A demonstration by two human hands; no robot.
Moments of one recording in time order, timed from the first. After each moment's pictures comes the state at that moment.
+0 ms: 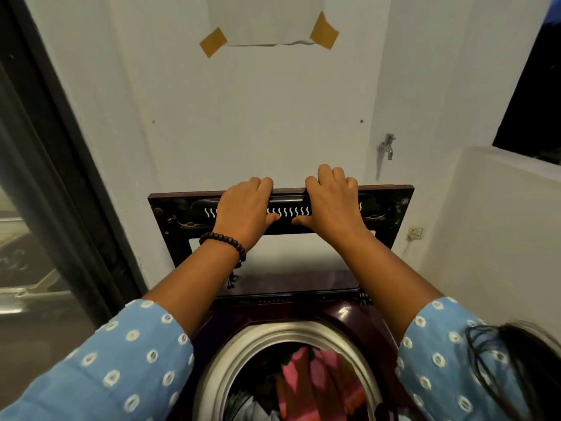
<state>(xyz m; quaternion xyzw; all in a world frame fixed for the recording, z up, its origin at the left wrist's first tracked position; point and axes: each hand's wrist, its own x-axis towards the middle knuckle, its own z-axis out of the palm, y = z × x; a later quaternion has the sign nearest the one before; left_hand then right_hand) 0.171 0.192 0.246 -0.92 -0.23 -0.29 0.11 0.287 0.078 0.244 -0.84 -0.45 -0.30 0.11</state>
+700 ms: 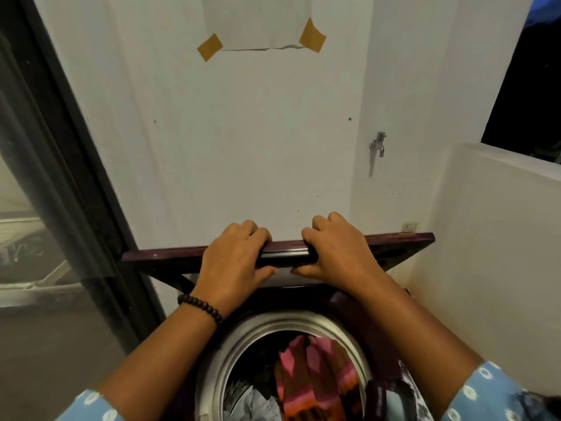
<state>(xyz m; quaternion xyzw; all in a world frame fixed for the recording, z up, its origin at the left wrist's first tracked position) 0.089 0.126 0.206 -0.94 -0.17 -0.28 0.06 0.234 -0.002 0.211 -0.81 -0.55 -0.20 0.08</state>
